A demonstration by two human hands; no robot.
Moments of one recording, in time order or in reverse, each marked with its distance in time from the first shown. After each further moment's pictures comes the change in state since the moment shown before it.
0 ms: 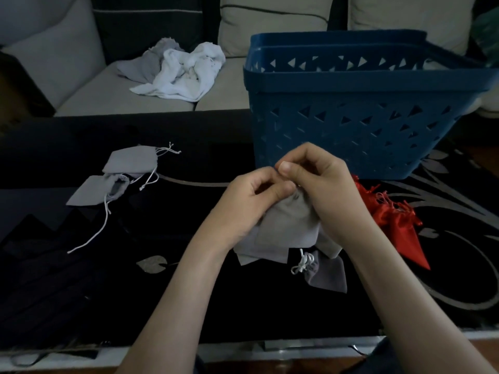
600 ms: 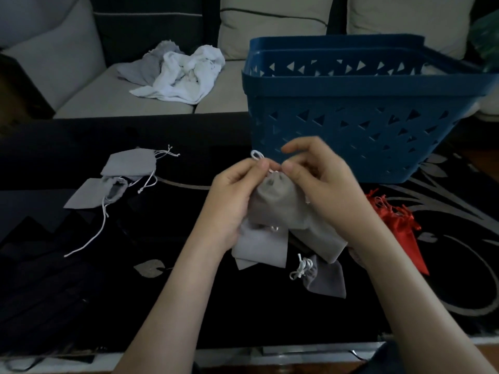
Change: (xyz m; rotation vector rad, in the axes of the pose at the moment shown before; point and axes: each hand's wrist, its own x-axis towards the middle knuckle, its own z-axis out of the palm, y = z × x) left_hand 0.009 0.005 -0.001 -0.335 0.195 -0.031; right_hand 0.008 0.000 -0.011 -0.290 -0.032 -0.125
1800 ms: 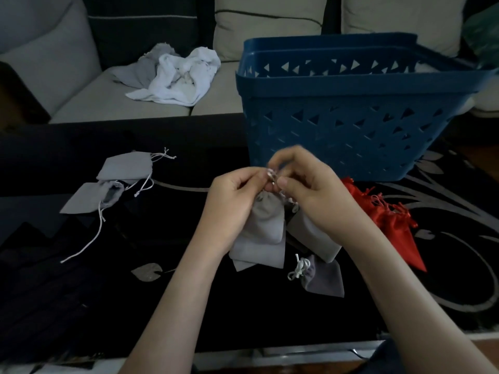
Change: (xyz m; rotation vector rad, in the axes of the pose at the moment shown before) left_hand -0.004 -0.004 0.000 0.322 0.047 0.042; right_hand -0.002 0.008 0.003 0.100 -0.161 -0.002
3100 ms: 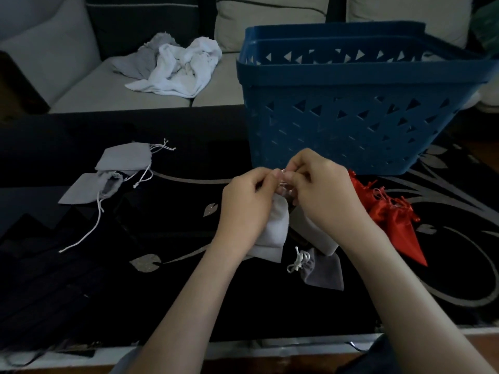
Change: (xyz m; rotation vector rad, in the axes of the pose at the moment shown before) left_hand -0.004 -0.010 0.020 0.315 0.067 0.013; right_hand -0.001 0.006 0.005 -0.432 0.203 0.181
